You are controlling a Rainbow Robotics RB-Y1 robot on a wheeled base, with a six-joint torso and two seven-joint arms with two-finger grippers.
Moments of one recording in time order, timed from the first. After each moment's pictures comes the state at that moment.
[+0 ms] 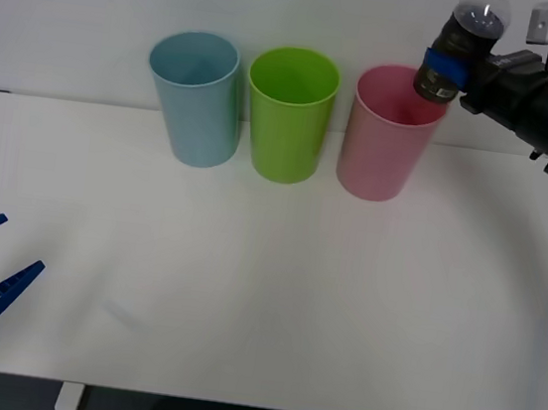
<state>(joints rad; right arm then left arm) -0.68 -0.66 0.05 -1.20 1.28 -0.66 -0.48 0.35 0.40 0.52 -1.66 -0.96 -1.22 0.00</state>
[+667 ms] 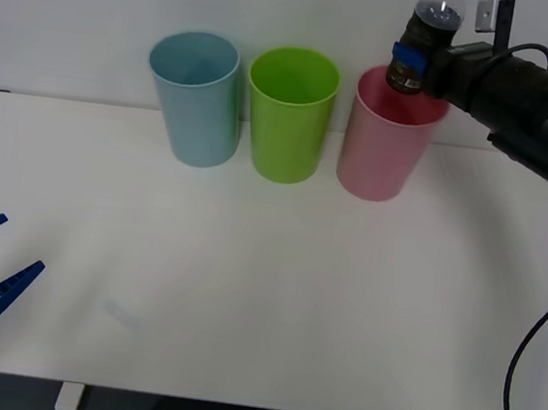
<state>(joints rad) -0.88 -0.51 0.04 -0.92 1.43 -0.64 -0.43 0.35 0.40 0.52 -1.66 -0.96 -1.22 0.00</state>
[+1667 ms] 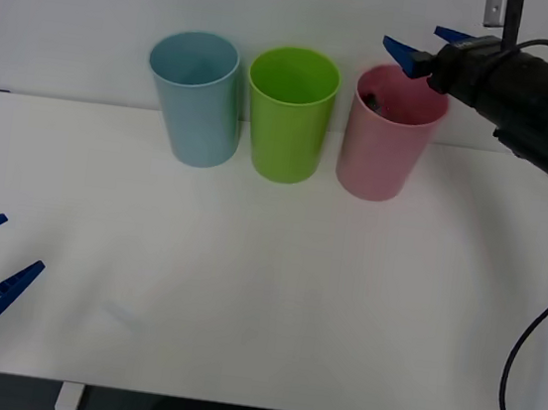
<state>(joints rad) -0.88 -0.51 0.00 -0.92 1.41 -0.66 -0.39 0.35 0.40 0.52 -1.66 -0.96 -1.22 0.00</state>
